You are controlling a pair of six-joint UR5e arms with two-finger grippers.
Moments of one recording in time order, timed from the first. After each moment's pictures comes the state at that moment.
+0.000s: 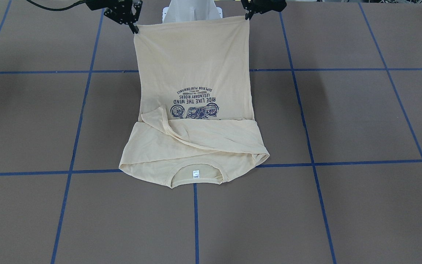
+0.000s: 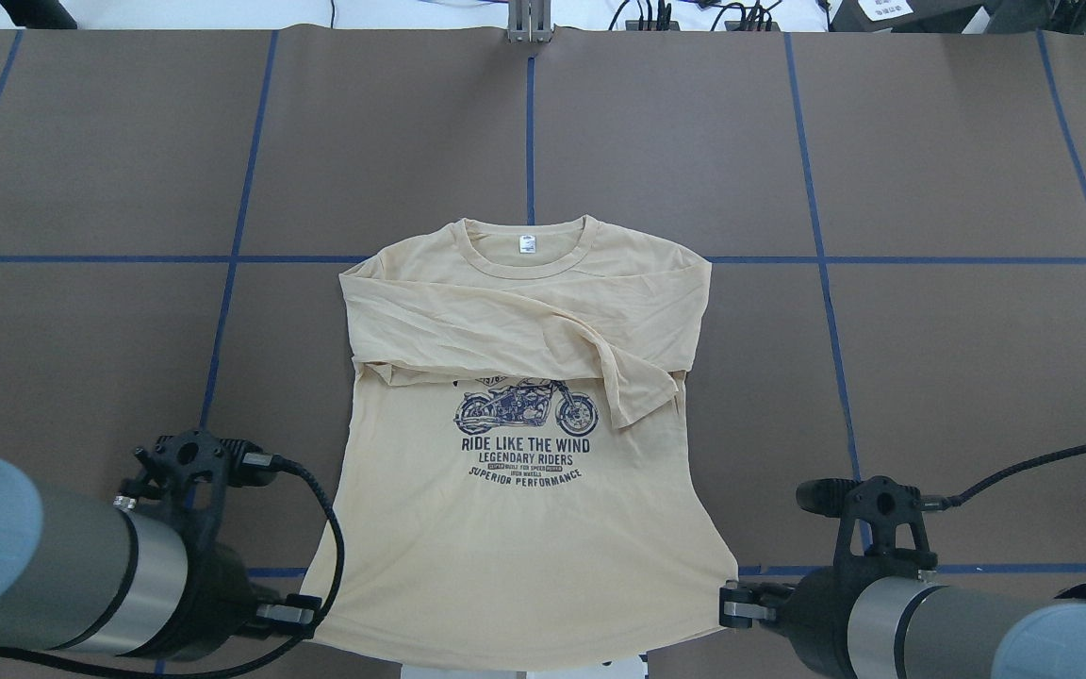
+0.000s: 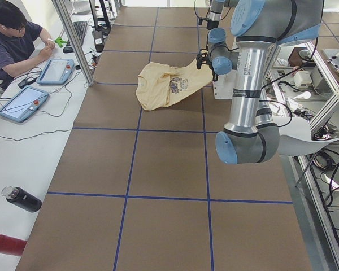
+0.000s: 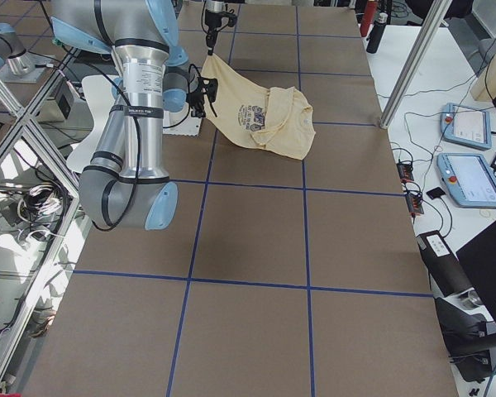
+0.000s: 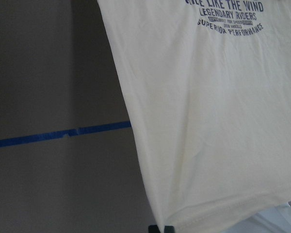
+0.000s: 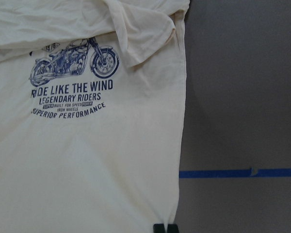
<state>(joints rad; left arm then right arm) -0.27 -1.81 -2.40 -1.48 -1.91 -1.33 0.06 -1.58 2.45 -1.40 1.45 1.61</state>
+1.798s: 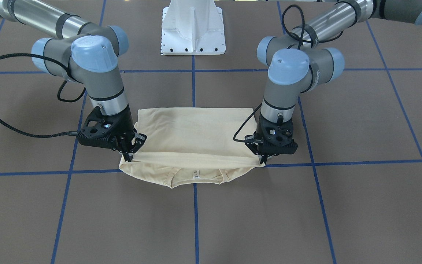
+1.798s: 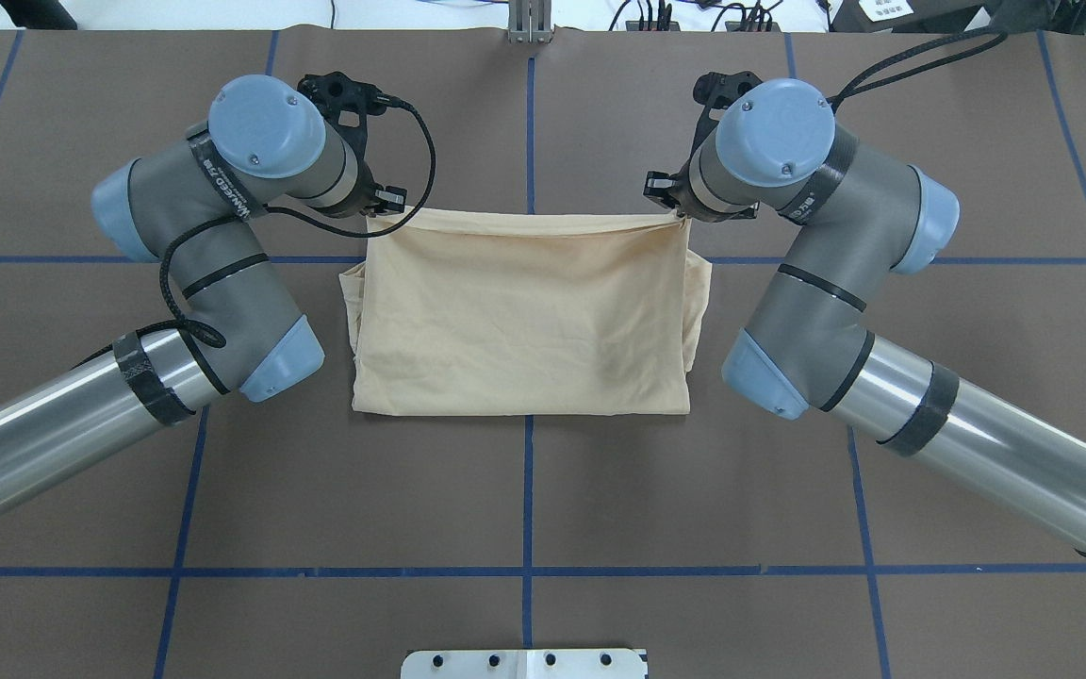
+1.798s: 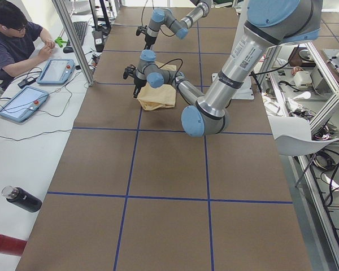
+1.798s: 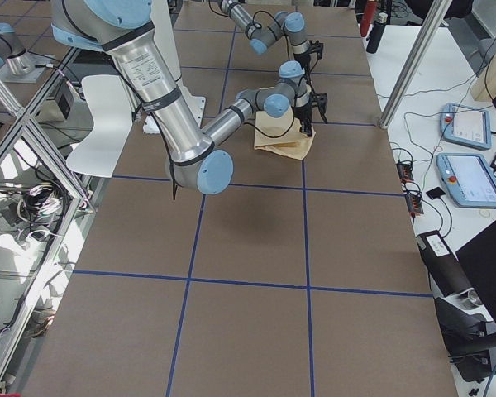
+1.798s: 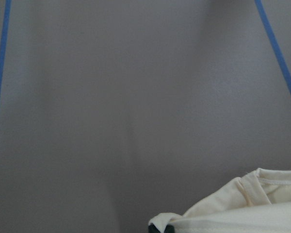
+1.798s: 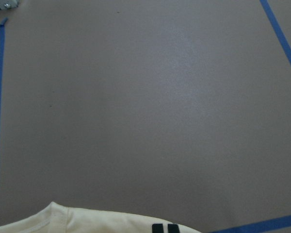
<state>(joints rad) -0.73 -2.26 -1.39 -1.92 -1.75 -0.90 0.72 -0.95 1.53 -1.33 1.72 1.28</state>
